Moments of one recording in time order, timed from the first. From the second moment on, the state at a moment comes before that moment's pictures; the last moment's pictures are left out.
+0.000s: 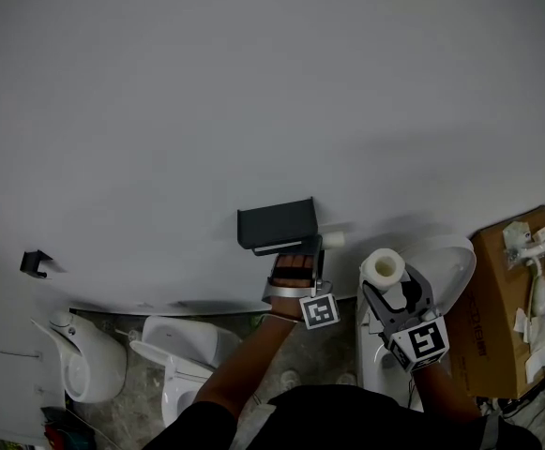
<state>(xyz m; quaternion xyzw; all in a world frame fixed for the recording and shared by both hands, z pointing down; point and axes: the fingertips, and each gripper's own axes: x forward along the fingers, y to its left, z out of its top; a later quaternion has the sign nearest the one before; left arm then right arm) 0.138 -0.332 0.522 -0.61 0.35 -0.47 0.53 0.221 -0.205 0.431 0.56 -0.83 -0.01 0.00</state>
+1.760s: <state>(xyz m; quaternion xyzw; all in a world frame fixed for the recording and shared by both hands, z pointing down) 0.086 -0.264 0.368 -0.88 0.45 -0.04 0.12 0.223 -0.228 0.438 0.63 -0.78 -0.04 0.02</state>
